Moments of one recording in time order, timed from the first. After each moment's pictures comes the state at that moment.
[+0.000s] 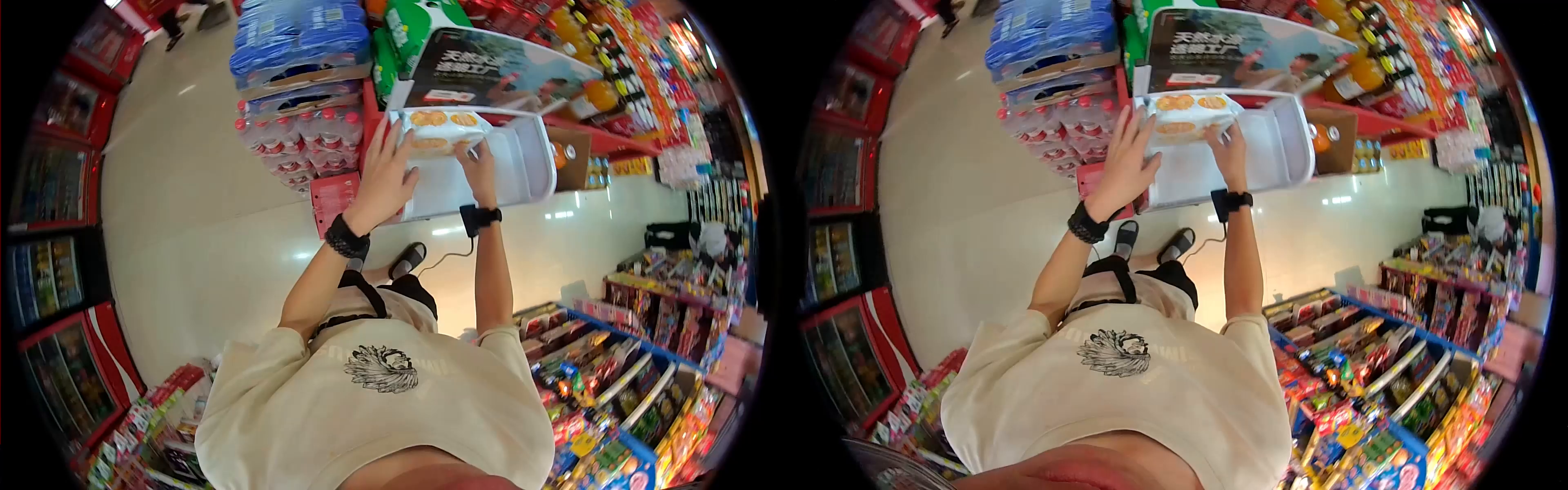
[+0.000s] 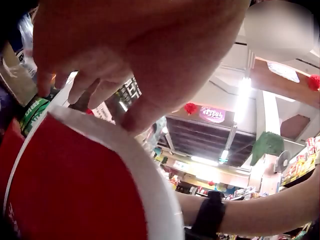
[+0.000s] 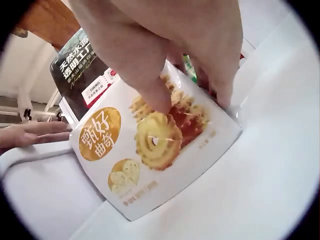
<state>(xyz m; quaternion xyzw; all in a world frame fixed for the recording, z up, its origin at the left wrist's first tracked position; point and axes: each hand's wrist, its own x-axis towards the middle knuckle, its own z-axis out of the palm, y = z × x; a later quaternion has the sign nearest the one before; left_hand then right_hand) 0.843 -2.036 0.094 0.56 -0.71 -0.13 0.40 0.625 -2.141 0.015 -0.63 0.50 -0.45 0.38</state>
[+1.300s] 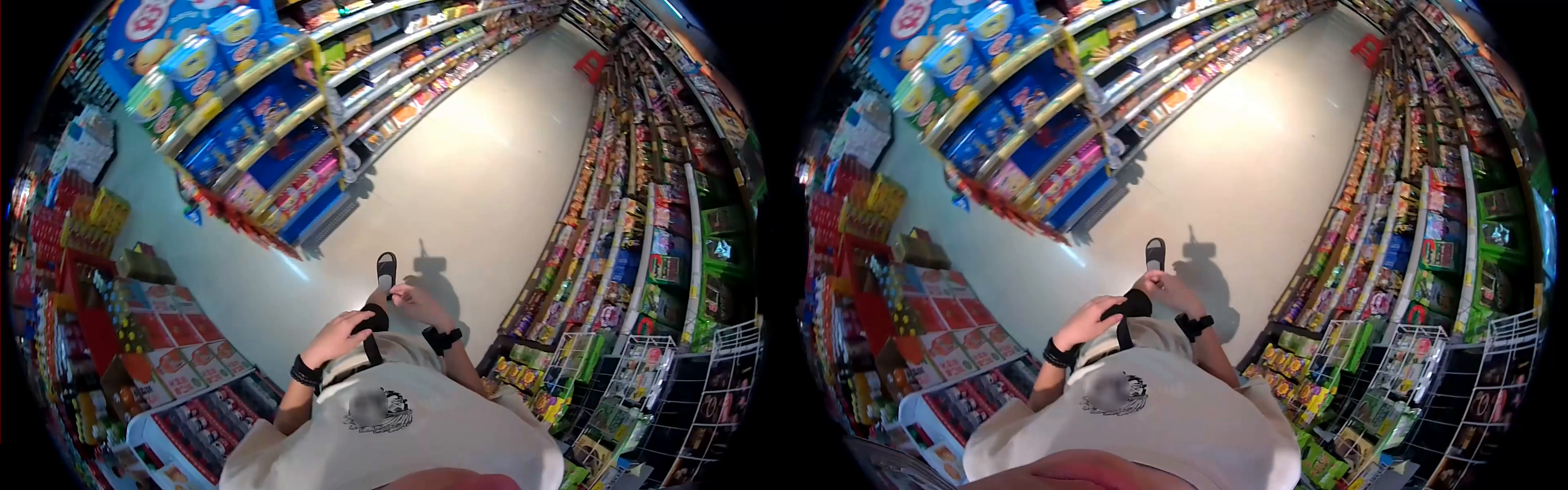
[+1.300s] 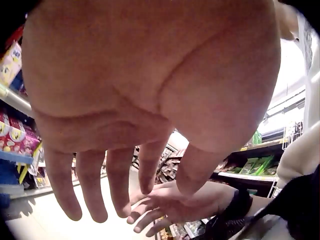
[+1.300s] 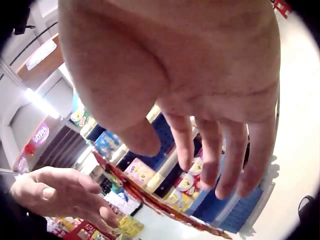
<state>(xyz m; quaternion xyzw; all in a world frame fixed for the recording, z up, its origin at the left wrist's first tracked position) 0.490 -1.433 0.030 -0.43 -0.76 -0.40 -0.27 0.561 -1.189 -0.060 0.07 0.78 -0.61 0.08</state>
